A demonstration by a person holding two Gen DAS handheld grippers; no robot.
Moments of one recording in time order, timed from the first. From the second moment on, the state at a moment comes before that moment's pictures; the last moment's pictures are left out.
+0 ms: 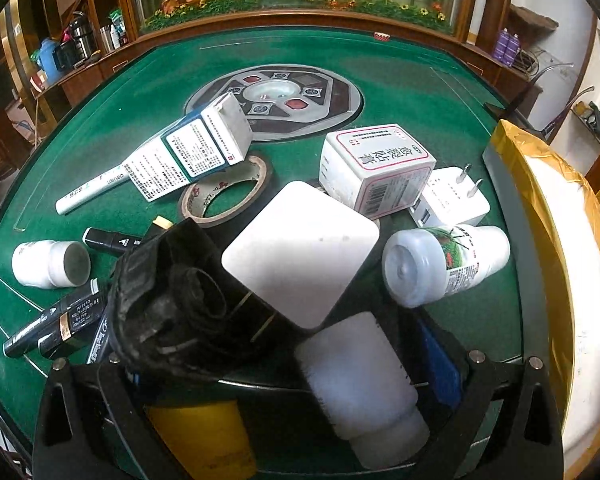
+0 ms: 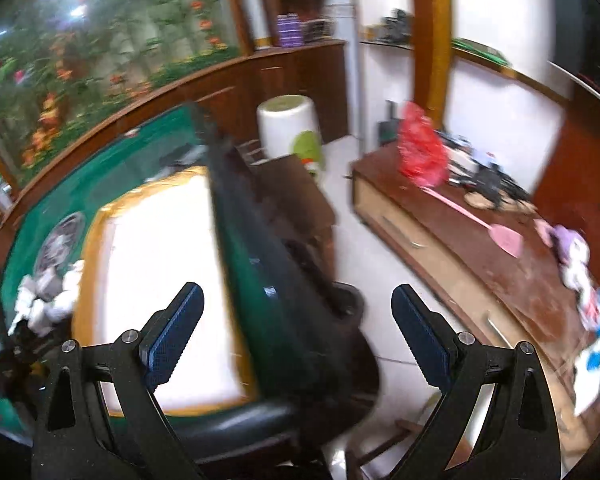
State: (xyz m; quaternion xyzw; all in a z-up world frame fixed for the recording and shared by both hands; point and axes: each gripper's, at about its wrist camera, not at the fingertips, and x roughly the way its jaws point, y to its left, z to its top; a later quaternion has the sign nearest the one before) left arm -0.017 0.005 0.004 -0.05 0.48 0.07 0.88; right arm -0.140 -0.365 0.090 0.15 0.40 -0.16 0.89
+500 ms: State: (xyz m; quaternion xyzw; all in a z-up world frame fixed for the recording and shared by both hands) left arm -0.020 0.006 0.005 -0.04 0.48 0.06 0.88; right arm -0.052 -0.255 0.112 0.09 0.43 0.08 0.90
